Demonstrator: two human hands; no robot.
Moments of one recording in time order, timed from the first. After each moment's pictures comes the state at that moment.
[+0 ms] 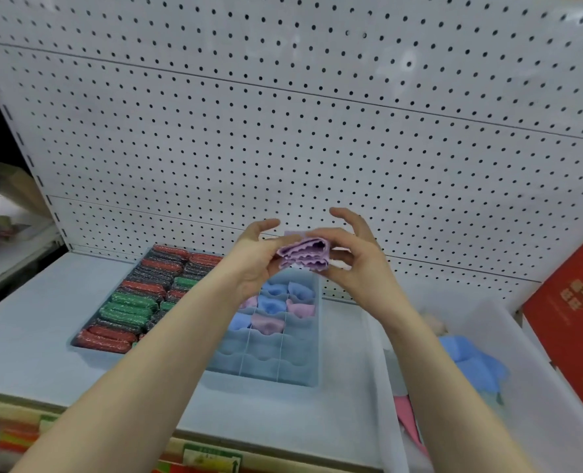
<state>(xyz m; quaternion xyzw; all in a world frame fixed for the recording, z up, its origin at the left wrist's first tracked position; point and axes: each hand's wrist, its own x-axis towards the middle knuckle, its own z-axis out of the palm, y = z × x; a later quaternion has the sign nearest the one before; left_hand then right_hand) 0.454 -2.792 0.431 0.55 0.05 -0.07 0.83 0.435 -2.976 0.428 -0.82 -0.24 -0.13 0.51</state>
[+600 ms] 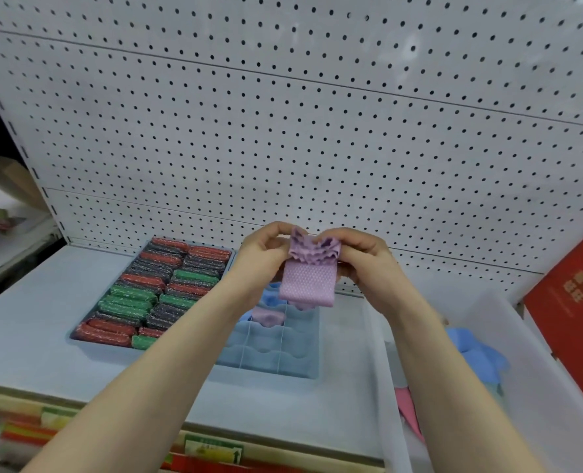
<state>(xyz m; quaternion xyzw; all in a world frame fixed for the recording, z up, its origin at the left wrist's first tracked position) 0.447 -2.795 0.404 0.67 -0.06 -0.03 0.74 0.440 -2.980 0.422 -0.70 -0.16 0.03 0.70</state>
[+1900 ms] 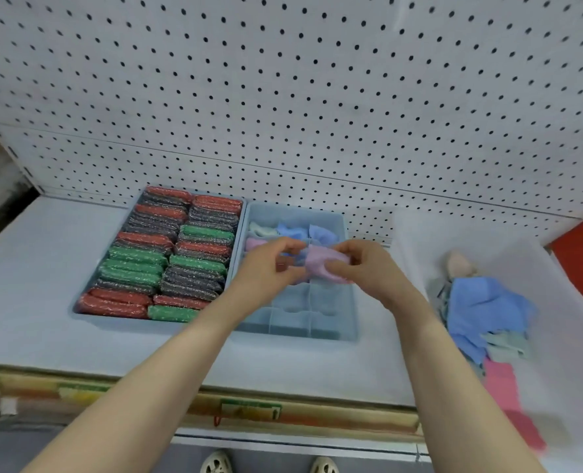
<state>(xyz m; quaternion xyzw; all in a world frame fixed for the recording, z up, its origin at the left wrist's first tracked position) 0.459 -2.745 0.293 0.82 -0.11 -0.08 0.56 0.452 -2.949 0.322 -0.89 0.04 0.10 0.45</state>
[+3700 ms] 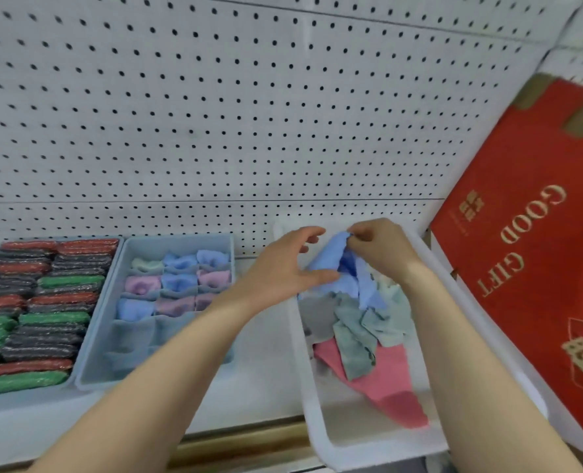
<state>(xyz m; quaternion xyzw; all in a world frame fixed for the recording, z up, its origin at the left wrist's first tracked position) 0.458 -2.959 0.348 0.84 -0.30 -0.09 0.45 0.429 -3.157 0.382 -0.93 0.11 -0.04 0.35</state>
